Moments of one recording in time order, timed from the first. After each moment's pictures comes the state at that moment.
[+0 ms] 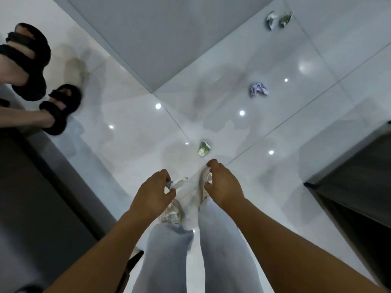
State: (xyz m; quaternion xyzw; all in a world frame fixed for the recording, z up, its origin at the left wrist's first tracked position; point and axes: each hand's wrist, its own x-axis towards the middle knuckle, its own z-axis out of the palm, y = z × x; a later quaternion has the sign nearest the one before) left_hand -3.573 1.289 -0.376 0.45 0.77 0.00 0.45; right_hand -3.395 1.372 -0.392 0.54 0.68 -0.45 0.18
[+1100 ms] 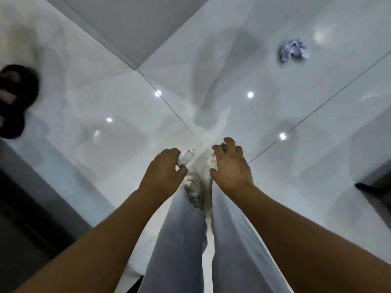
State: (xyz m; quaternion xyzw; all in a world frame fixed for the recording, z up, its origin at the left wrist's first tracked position) left_hand -3.581 1.339 -0.582 0.48 0.76 0.02 0.43; right_hand -3.413 1.388 -0.613 0.54 0.74 -0.34 0.21
